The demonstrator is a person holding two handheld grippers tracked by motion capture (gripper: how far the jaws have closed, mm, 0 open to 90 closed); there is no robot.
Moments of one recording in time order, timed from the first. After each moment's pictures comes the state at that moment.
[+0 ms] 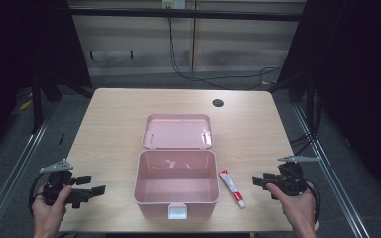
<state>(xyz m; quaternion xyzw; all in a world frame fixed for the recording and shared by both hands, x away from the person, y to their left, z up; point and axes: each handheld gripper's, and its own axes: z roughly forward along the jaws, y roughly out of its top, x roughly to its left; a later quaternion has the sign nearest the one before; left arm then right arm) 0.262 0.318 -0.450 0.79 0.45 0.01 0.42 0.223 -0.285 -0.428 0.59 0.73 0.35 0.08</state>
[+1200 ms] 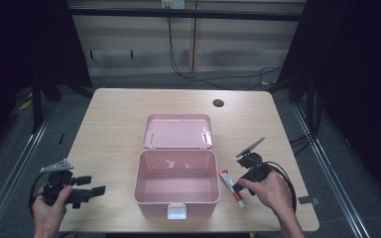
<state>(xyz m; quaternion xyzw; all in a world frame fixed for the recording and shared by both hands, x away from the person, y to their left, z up) 0.262 0.317 -0.451 0.79 0.45 0.01 0.42 0.278 -0.214 -0.436 0.54 0.83 0.12 -0.05</state>
